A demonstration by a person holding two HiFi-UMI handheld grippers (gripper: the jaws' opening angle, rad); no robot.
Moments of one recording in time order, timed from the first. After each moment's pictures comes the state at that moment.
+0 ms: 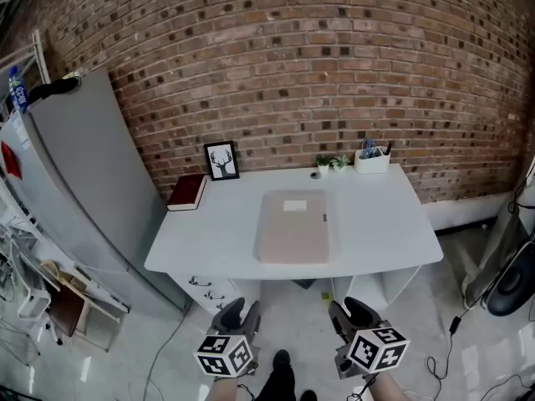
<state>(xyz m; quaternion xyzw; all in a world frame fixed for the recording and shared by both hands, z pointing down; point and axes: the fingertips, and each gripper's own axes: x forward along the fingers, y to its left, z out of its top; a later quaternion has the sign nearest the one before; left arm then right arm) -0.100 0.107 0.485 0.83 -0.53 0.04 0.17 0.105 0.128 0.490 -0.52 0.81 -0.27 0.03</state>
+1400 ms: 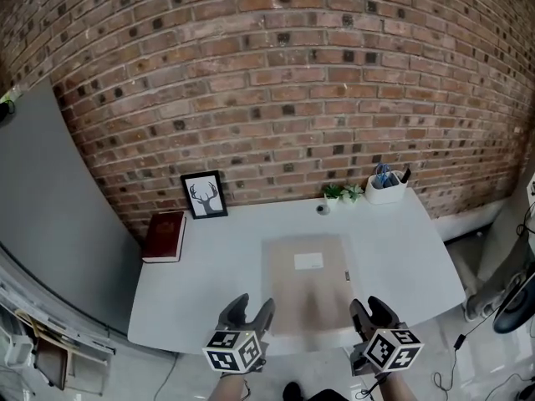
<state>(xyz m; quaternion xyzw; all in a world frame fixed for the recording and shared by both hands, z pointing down) -0.124 -0.194 0.502 0.86 -0.47 0.05 0.20 0.111 -0.133 0.500 -0.63 0.73 -0.26 0.03</state>
